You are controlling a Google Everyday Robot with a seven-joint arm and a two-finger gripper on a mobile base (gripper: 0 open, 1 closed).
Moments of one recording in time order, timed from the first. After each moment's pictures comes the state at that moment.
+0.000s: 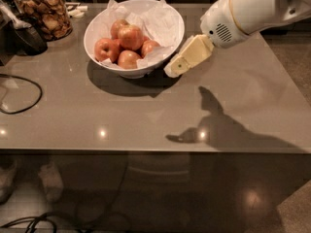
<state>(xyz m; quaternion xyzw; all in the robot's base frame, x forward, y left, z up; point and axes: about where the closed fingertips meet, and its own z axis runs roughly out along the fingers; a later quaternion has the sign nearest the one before) 0.573 -0.077 0.975 -0.48 0.78 0.13 0.39</state>
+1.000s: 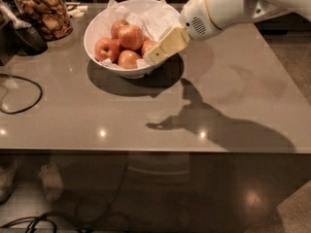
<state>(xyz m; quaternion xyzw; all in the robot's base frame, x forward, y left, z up) 0.609 -0.032 0.979 -0.47 0.76 0.17 0.42</state>
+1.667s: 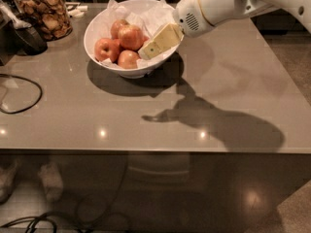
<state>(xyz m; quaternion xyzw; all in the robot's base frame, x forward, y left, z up) 0.626 -0.020 0.977 -0.47 0.76 0.18 0.41</state>
